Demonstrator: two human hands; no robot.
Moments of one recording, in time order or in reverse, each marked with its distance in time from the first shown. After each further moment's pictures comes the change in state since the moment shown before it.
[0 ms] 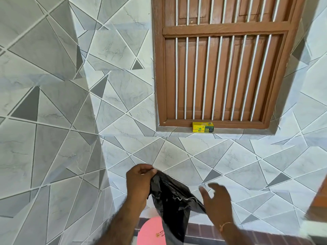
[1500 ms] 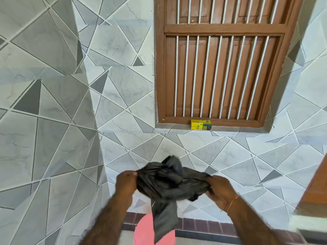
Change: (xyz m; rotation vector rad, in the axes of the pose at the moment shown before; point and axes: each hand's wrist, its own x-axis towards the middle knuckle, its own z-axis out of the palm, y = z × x) left_hand 0.030 -0.029 -0.042 0.124 -0.003 -0.291; right_hand 0.032 -0.009 -0.018 0.766 -0.302 0.454
